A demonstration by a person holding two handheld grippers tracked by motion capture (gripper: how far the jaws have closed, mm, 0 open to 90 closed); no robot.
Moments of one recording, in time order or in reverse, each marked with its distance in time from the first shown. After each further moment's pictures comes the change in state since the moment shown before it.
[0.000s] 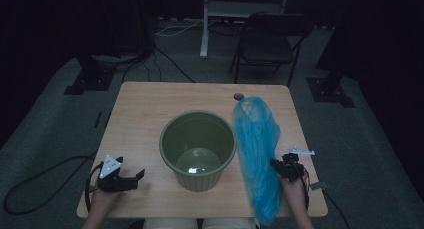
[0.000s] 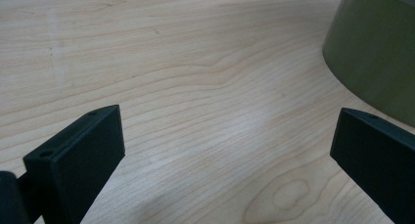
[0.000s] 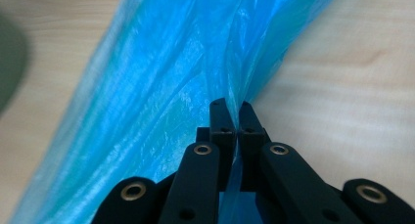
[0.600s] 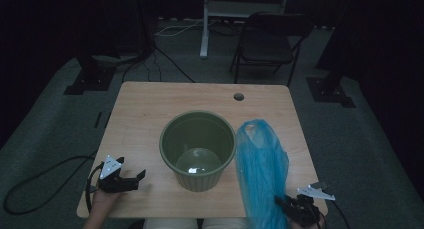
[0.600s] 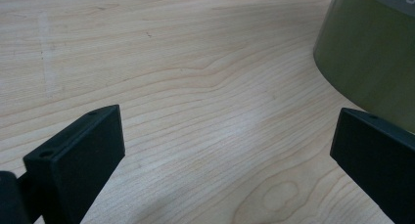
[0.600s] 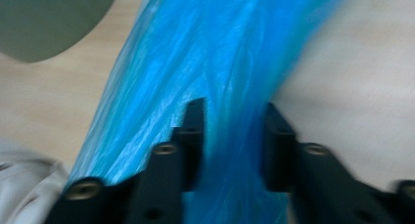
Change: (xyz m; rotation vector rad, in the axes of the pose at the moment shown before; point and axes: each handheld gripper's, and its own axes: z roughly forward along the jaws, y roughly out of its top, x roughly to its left) left arm -0.002 0.000 0.000 -0.016 -0.014 -0.010; right arm 0.032 -0.094 -0.085 -0.010 0.074 0.050
